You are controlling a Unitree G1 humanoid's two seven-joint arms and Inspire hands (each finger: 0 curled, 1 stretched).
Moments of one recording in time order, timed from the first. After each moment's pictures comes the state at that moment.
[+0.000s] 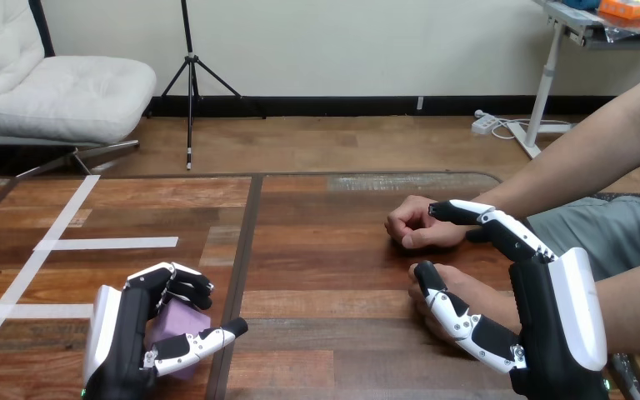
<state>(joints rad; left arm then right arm) -0.01 0.27 -0.05 0.74 0.32 -0.80 0.38 0.31 -0.17 0.03 -0.08 -0.60 -0.63 -0.37</state>
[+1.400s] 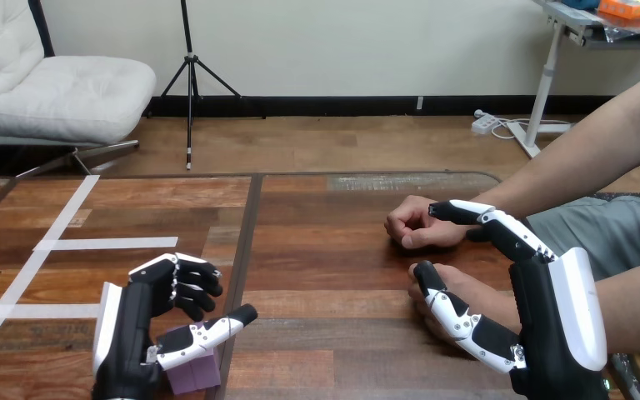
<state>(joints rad) -0.01 0.21 -0.02 0.74 0.15 -0.89 0.21 0.31 -0.16 0.03 -0.08 -0.60 -0.63 -0.37</state>
